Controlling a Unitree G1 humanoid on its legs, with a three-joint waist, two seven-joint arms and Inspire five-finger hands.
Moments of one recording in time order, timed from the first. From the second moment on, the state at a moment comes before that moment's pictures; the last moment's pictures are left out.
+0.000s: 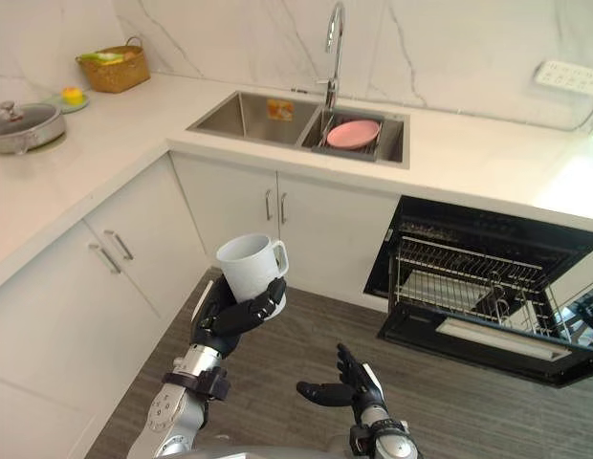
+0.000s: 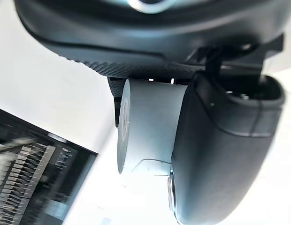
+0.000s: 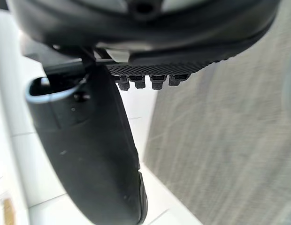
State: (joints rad) left arm 0.25 0.18 -0.39 -0.12 -0.51 -0.31 -0.04; right arm 0.21 -0.15 0.19 0.55 0.20 -0.13 0.12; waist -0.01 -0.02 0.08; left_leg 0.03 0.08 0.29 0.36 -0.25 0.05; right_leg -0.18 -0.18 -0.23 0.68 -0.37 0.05
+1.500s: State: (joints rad) left arm 0.20 0.13 -0.41 -0.04 -0.45 -0.34 0.05; right arm 0.12 -0.18 0.20 0.25 0.22 -0.28 0.15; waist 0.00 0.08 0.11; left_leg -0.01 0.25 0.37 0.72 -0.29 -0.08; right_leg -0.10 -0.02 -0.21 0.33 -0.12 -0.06
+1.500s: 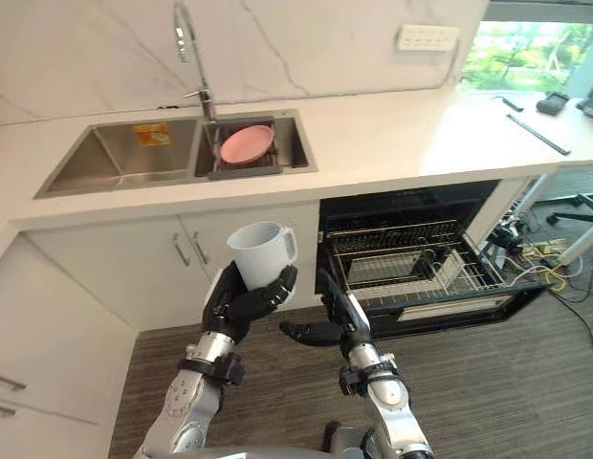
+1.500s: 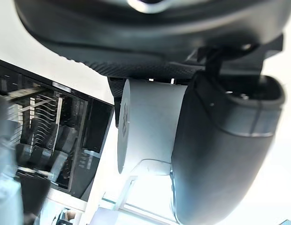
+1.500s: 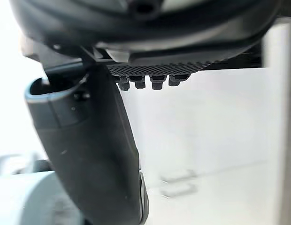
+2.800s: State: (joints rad) left arm 0.18 0.09 -0.41 -0.04 -0.47 -0.33 0.02; right arm 0.15 -0.19 0.16 0.29 0.21 -0.27 0.13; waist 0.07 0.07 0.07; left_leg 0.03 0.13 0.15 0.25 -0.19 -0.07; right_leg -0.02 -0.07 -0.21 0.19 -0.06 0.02
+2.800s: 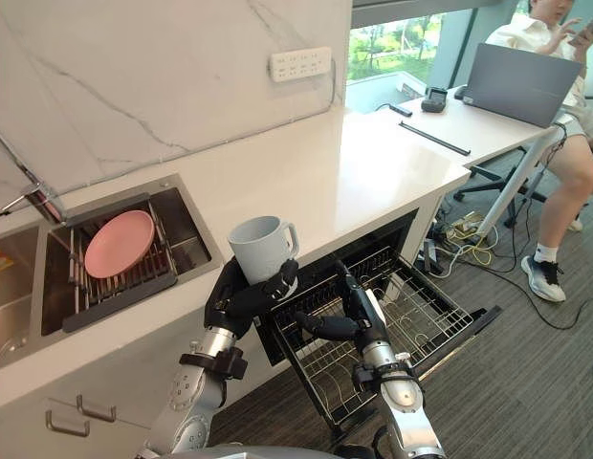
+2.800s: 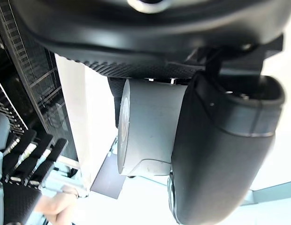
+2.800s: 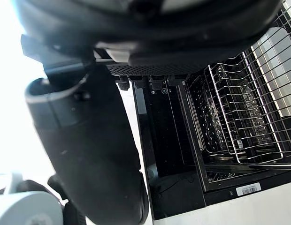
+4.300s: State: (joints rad) left arm 0.07 0.11 -0.25 -0.14 -0.10 -0.39 0.31; right arm 0.21 -0.07 0.11 -0.07 0.40 -0.31 0.29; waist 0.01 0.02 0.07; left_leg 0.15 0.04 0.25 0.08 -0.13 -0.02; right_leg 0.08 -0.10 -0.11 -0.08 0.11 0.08
